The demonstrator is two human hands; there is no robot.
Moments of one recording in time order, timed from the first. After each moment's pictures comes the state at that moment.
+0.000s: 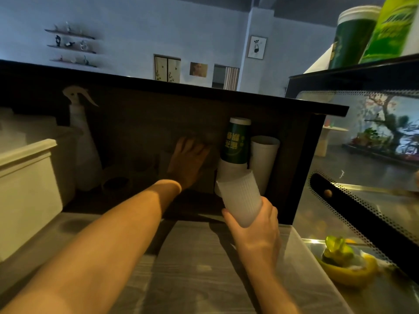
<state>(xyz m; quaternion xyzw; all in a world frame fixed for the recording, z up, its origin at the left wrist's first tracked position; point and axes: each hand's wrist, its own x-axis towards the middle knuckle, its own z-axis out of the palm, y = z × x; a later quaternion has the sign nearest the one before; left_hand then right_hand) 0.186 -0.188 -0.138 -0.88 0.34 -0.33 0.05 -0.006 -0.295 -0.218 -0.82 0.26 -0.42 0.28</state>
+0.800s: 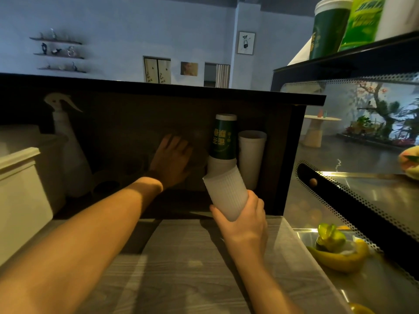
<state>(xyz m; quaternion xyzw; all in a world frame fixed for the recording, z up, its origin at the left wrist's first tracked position) 0.188 -0.172 -0.133 -0.83 0.36 -0.41 0.11 -0.009 -0.294 -0.218 -0.83 0.24 -0.41 0.29</state>
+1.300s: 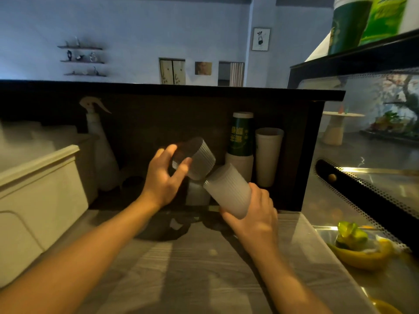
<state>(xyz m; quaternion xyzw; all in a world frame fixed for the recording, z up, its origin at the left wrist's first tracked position) 0.103 -0.107 -0.150 -0.75 0.33 -0.29 -0.50 -0.014 -0.287 -0.213 -0.88 0.16 -0.37 0.24</state>
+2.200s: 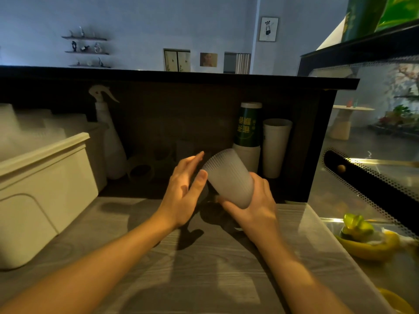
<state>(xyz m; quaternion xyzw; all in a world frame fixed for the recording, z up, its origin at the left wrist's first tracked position) 0.054 -0.110 -0.187 -0.77 0.34 -0.17 -0.51 -0.012 -0.279 -0.218 -0.86 0.08 -0.39 0.32</state>
